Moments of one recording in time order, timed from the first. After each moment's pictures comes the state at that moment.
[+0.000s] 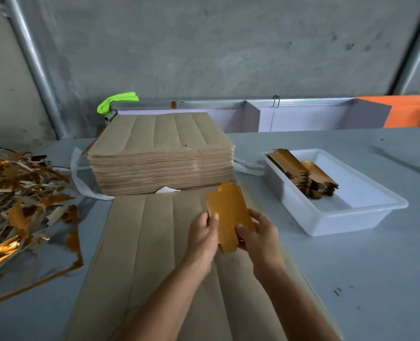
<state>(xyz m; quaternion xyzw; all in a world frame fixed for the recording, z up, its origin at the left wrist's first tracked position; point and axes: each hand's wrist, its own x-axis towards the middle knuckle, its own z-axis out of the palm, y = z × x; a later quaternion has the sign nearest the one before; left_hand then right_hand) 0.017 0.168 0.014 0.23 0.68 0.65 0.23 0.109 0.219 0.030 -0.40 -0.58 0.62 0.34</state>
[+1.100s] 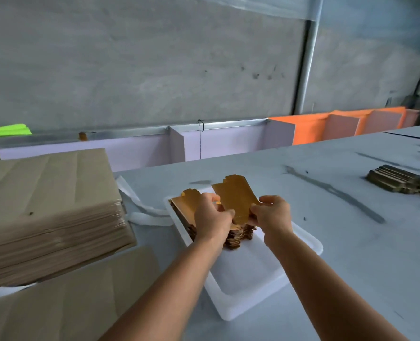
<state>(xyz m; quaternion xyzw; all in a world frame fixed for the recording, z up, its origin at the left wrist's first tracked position) 0.094 0.456 0.074 0.35 0.68 0.60 0.25 0.190 0.502 0.080 -0.54 -0.48 0.49 0.48</state>
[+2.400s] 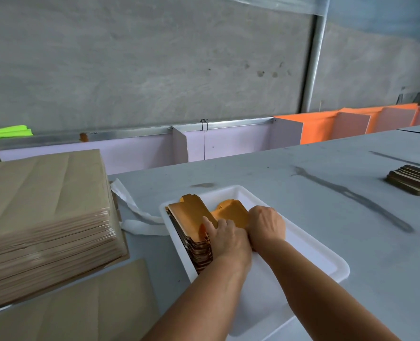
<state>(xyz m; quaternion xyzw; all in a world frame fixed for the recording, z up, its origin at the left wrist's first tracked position) 0.104 0.502 0.032 0.60 0.80 0.02 -0.06 0.162 0.567 0.038 -0.59 -0.79 0.06 0.16</state>
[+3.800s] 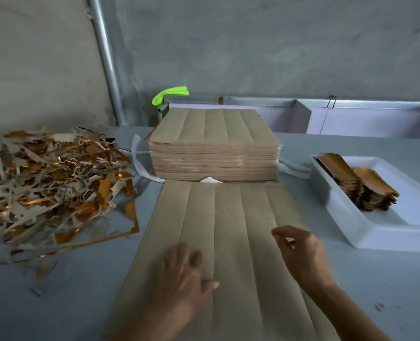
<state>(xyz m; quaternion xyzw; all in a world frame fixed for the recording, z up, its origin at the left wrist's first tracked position) 0.019 0.025 -0.014 0.36 0.93 -0.04 0.02 0.133 0.216 0.015 -0.30 -0.86 0.28 0.31</state>
